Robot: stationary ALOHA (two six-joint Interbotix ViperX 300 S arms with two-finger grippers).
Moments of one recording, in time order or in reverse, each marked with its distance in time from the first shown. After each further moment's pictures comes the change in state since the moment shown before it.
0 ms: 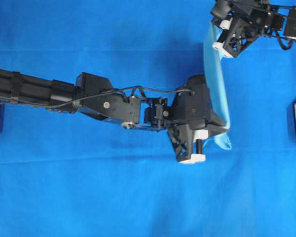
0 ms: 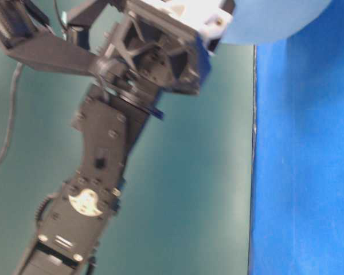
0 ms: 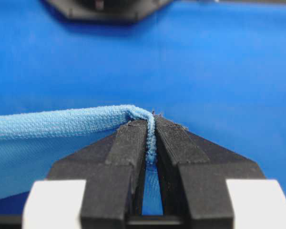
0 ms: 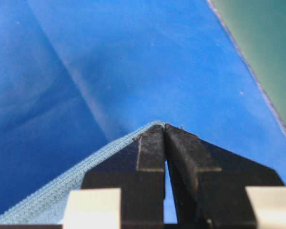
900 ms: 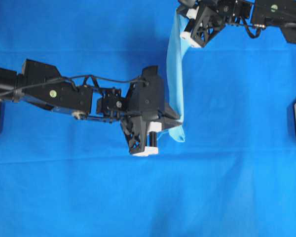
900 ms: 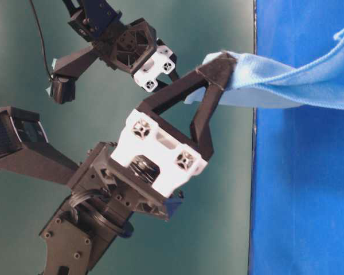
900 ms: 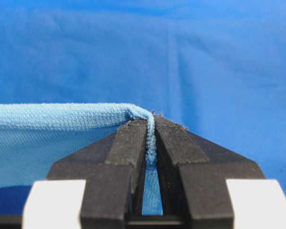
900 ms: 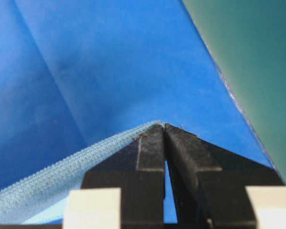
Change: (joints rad) left arm 0.011 -0.267 0.270 0.002 0.103 0.008; right arm 0.021 0.143 -0.196 0.002 -0.069 0.017
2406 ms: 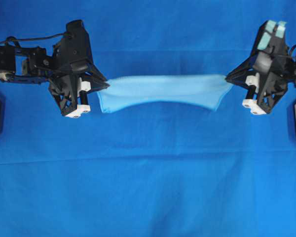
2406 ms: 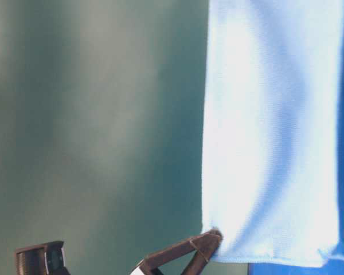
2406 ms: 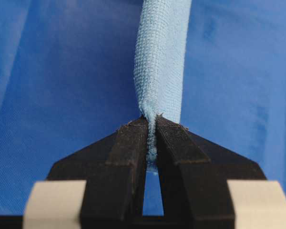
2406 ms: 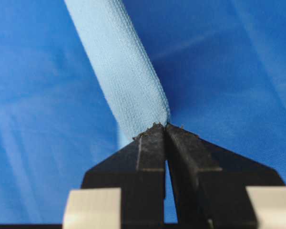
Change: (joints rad) left arm 0.221 -0.423 0.383 0.002 0.285 0.006; right arm 0.302 -0.517 0.431 0.285 0.135 0.005
